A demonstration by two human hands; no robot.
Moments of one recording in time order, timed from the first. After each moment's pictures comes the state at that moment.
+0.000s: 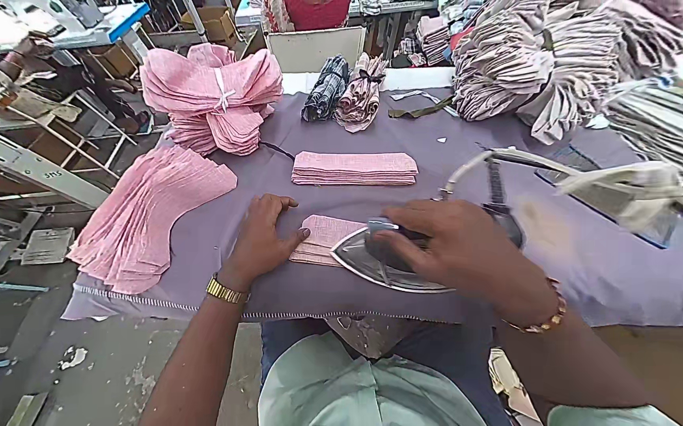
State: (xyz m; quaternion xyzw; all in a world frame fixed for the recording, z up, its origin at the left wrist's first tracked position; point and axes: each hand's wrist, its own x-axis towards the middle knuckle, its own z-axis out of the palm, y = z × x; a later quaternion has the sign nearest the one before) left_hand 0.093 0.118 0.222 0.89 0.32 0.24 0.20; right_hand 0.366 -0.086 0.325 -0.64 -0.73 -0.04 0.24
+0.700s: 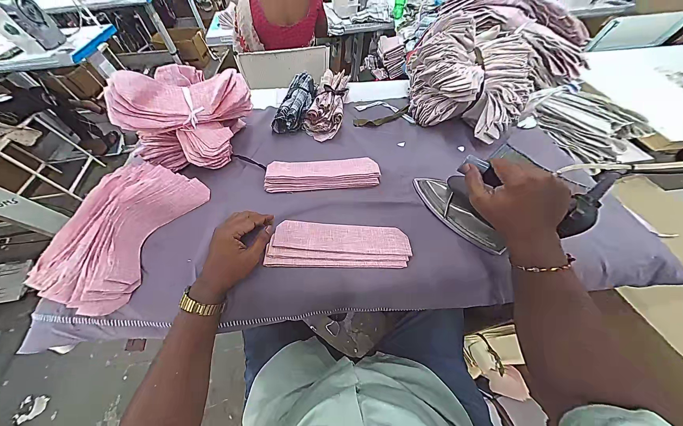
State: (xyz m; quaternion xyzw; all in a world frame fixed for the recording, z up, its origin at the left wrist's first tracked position) left_hand 0.089 0.113 0.222 0.88 0.22 0.34 0.26; right_hand 0.512 -0.144 0.295 -0.83 -0.42 -0.32 0.17
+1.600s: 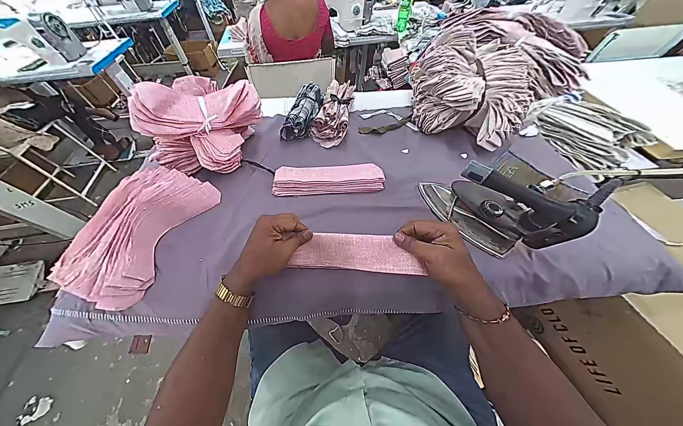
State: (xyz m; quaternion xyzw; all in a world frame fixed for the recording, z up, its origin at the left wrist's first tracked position) left_hand 0.131 0.088 0.254 0.86 0.14 0.29 0.40; right_hand 0.400 -0.131 0.258 -0.59 -0.51 0.23 0.58
